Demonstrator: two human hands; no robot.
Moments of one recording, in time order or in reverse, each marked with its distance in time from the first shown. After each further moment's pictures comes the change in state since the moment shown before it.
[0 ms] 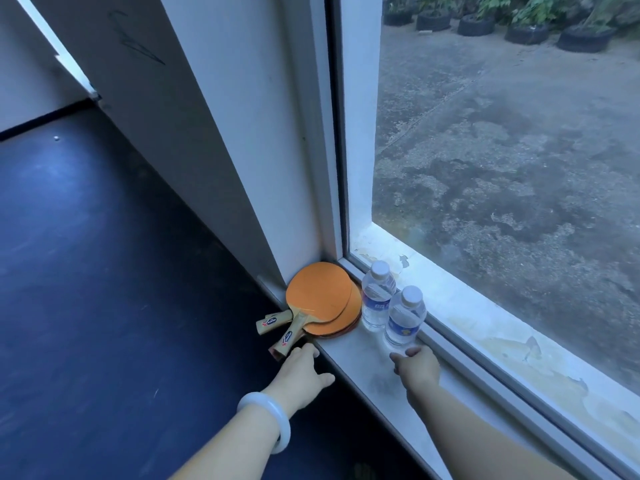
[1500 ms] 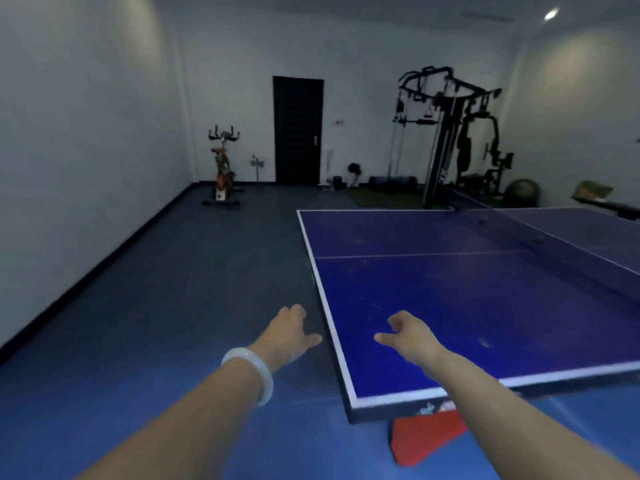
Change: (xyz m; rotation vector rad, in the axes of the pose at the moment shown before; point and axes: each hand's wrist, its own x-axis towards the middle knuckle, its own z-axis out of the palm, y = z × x) left_hand -1.020 -0.579 0.178 -0.777 1.386 -1.362; right_hand -1.076 0.447 0.298 -1.183 -1.993 -1.568
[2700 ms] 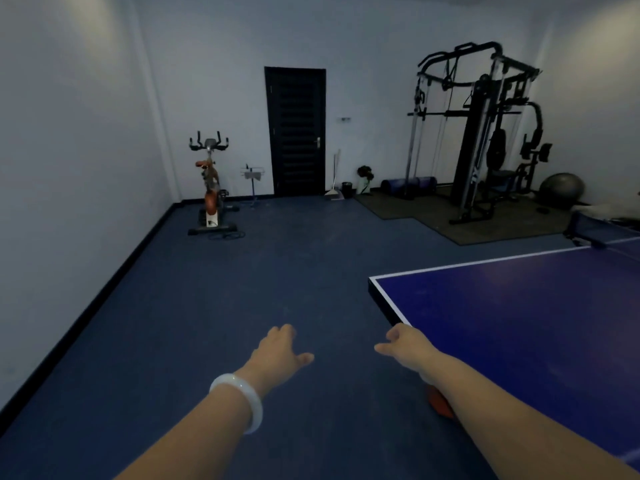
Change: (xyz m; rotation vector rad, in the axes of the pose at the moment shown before) left_hand 0.880 -0.403 -0.388 0.067 -0.055 -0.033; right_hand 0.897 -0.403 0.332 -0.045 -0.032 0.138
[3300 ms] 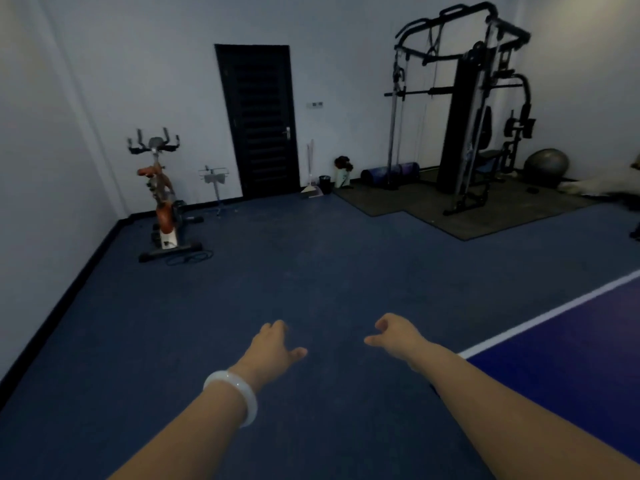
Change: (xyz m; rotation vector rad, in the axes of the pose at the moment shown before) left_hand 0.562 -0.063 -0.134 0.039 -0.075 0.071; right_hand 0.511 -0.192 0.020 0.007 0.050 0.071
